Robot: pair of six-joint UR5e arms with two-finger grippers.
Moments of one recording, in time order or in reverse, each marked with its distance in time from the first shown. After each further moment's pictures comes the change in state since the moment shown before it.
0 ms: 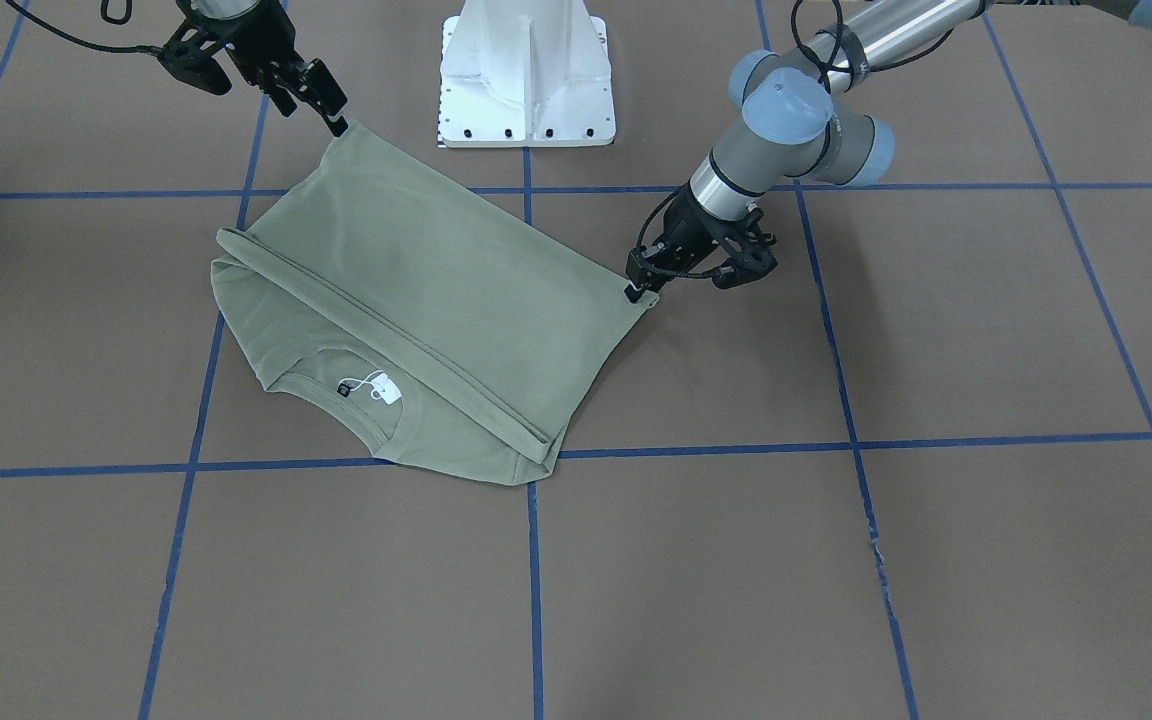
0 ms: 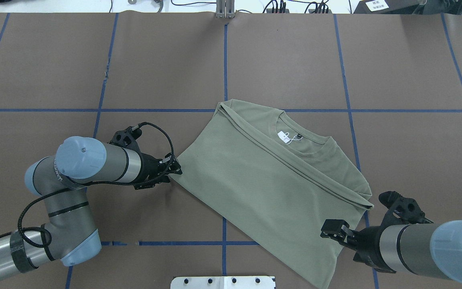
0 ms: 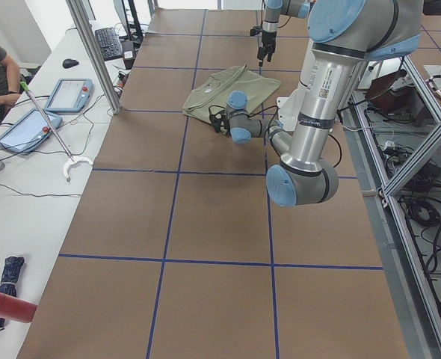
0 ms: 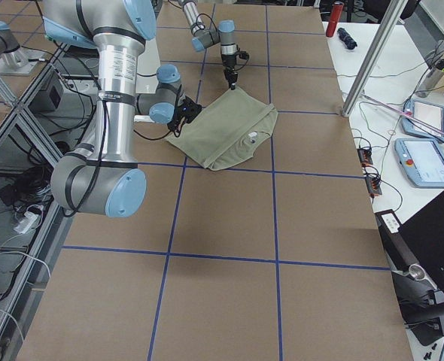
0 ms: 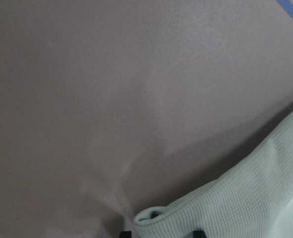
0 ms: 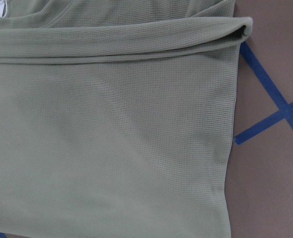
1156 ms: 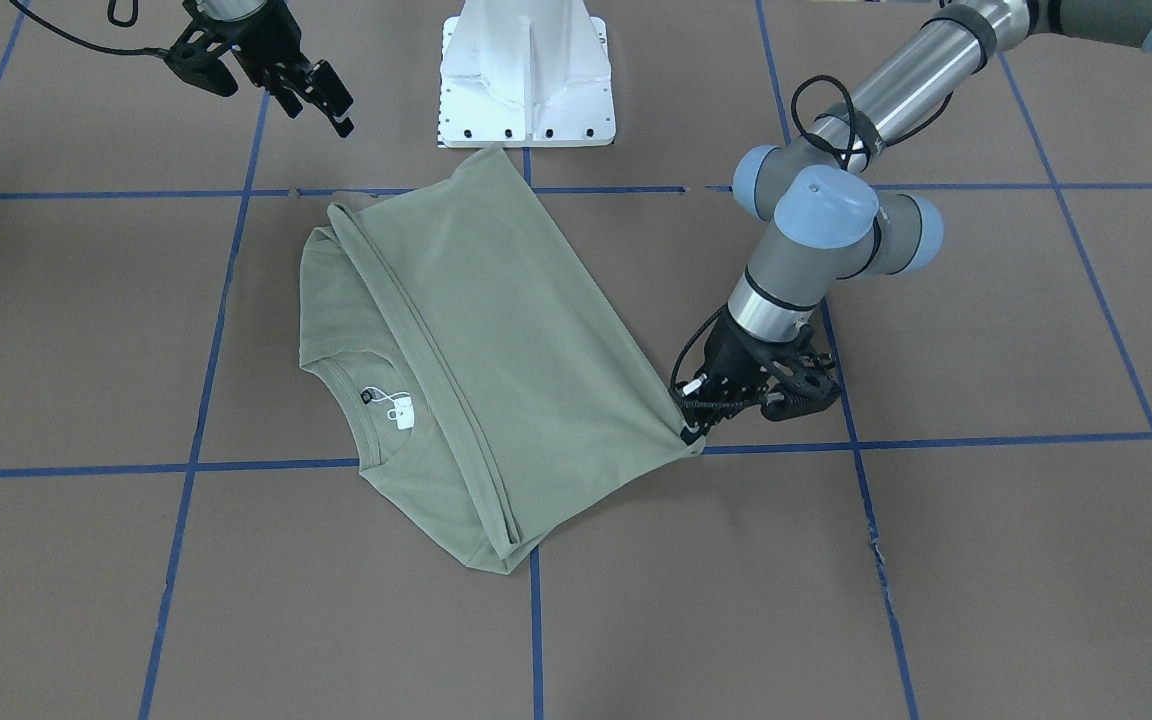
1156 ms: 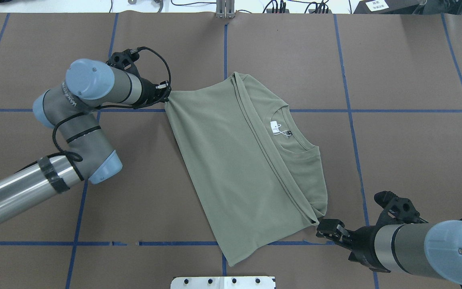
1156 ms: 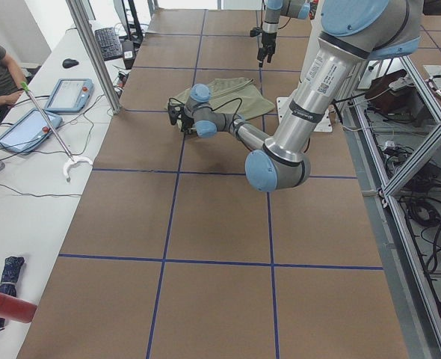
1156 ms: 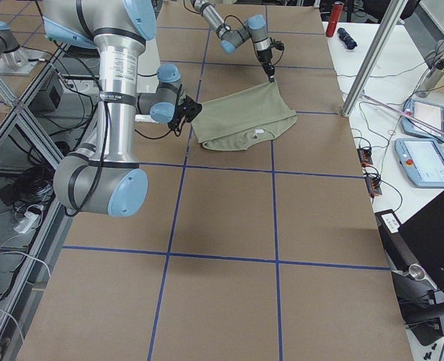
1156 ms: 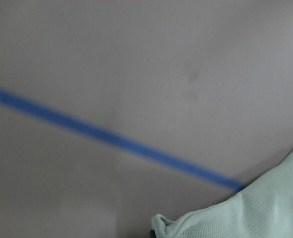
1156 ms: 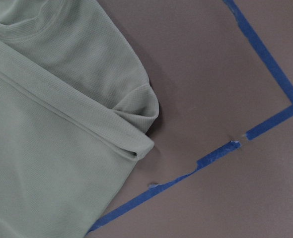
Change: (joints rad) left arm -0.264 -0.282 0.361 0.001 0.052 0.289; right arm 0.002 0.039 -0.016 0.000 -0.002 0.001
